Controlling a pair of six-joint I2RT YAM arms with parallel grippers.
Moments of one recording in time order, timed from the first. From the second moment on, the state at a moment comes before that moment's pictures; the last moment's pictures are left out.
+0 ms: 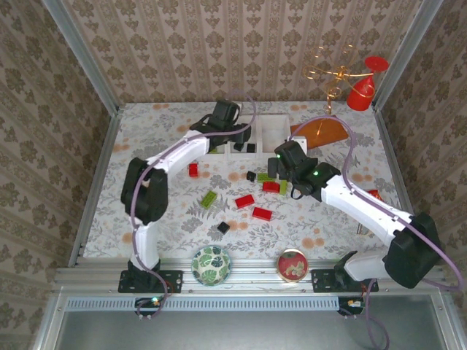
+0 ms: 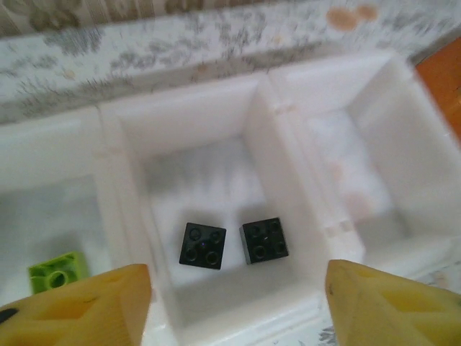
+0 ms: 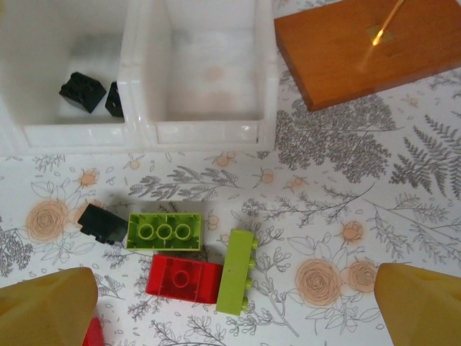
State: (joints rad) left arm -0.61 1.97 1.65 -0.38 -0.05 -0.25; right arm 0.60 1.35 1.04 -0.56 0.46 0.50
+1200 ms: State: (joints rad) left arm -0.39 1.13 0.73 -0.23 -0.24 -0.41; right arm 0.63 1.81 1.34 -0.65 0.22 0.39
